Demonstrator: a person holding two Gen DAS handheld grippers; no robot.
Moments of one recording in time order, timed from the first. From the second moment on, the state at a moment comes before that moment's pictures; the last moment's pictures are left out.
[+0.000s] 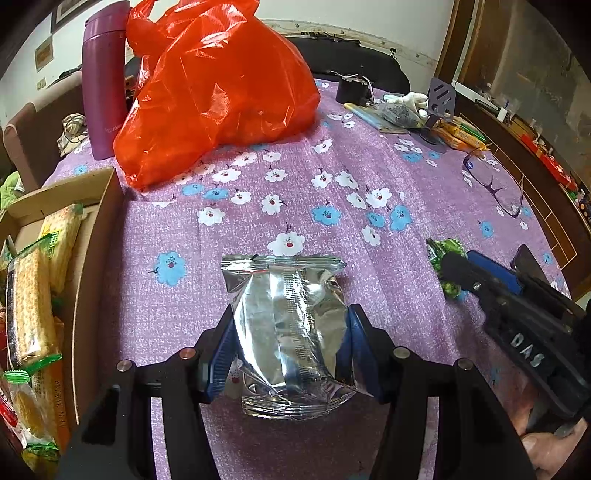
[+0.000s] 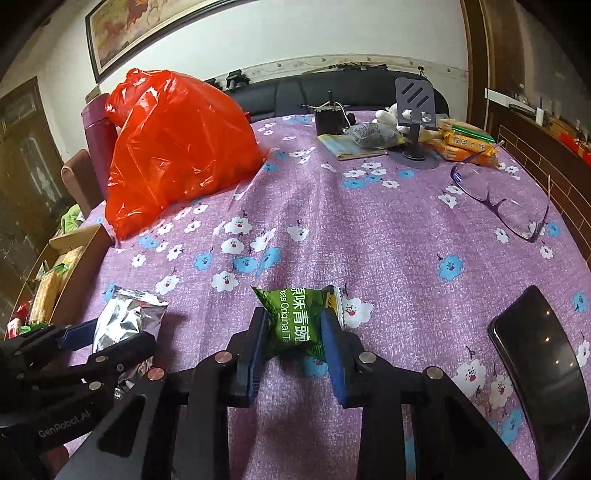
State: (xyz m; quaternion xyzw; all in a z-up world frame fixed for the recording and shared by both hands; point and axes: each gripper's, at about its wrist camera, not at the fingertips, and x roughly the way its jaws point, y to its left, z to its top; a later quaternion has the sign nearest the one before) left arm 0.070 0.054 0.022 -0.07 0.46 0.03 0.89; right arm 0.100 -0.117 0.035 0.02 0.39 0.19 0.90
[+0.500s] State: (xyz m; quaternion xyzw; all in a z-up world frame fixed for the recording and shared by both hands) left arm 0.072 0.059 0.021 -0.09 0.46 0.04 0.88; right arm 0.106 -0.099 0.026 0.01 0.42 0.23 0.88
